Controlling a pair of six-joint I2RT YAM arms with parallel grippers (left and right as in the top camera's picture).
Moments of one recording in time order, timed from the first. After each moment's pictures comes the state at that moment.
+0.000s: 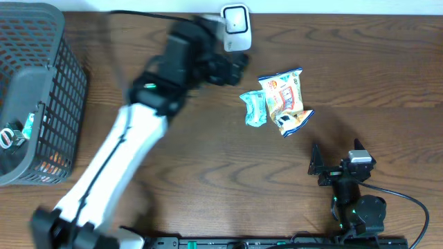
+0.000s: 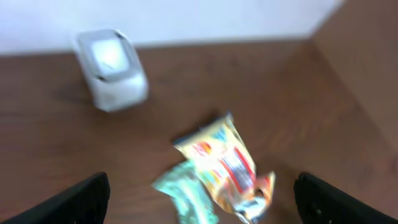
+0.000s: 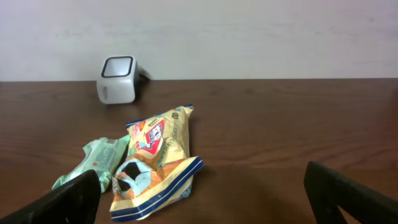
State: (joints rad) left arm -0.39 1.53 1.43 -0.44 0.27 -0.29; right arm 0.07 0.01 0.01 -0.07 -0.01 0.03
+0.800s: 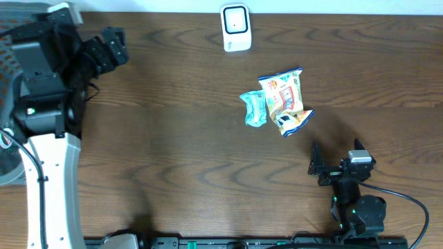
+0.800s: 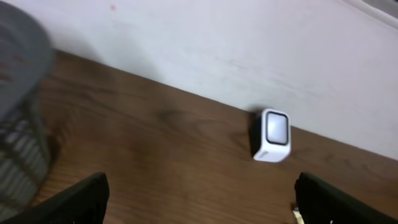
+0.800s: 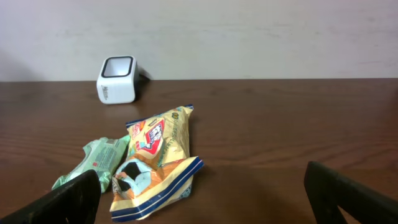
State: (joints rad) left arm 0.18 1.33 1.43 -0.59 0.26 -0.30; right arm 0.07 0.01 0.01 -0.07 -0.01 0.03
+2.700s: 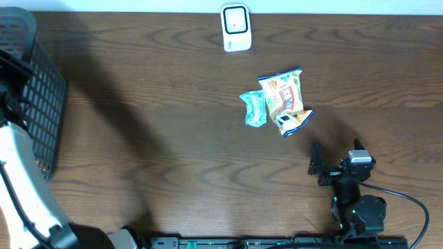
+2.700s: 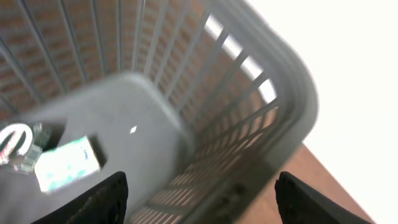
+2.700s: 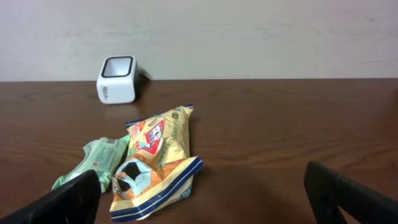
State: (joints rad) left arm 0.60 1.44 1.43 -0.56 0.03 -0.42; right arm 0.07 0.01 0.01 -0.07 -0.01 0.03
